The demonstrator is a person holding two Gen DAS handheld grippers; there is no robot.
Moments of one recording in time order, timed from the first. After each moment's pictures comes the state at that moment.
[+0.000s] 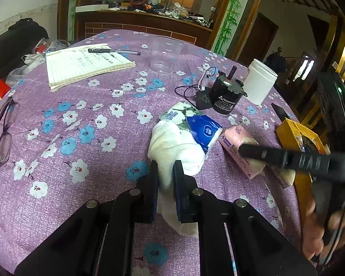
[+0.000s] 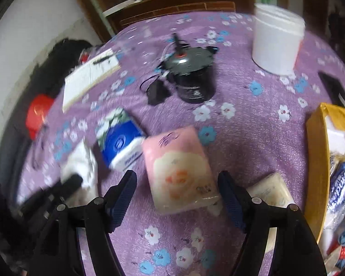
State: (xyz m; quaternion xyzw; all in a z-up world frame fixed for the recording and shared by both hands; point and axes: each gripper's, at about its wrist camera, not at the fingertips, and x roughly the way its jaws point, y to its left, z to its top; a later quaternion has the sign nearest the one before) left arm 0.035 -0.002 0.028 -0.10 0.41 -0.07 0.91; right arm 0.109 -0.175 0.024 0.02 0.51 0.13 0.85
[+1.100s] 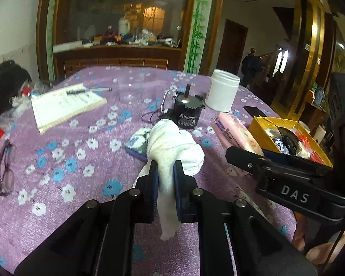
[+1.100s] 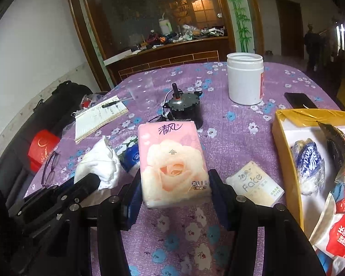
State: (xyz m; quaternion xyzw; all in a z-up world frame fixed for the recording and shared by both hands) left arm -0.002 -0.038 0.060 -0.02 0.31 -0.13 0.94; right arm 0.030 -0.188 0.054 0.07 0.35 0.09 0.93
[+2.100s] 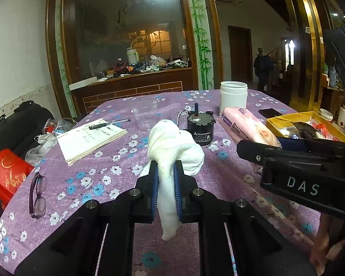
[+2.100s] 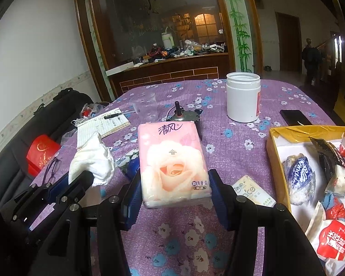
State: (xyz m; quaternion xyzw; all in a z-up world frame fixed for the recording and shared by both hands) left arm -0.021 -0.053 0.067 0.07 0.23 -0.06 0.97; right arm 0.016 -0.185 0.068 0.06 0.31 0.09 0.95
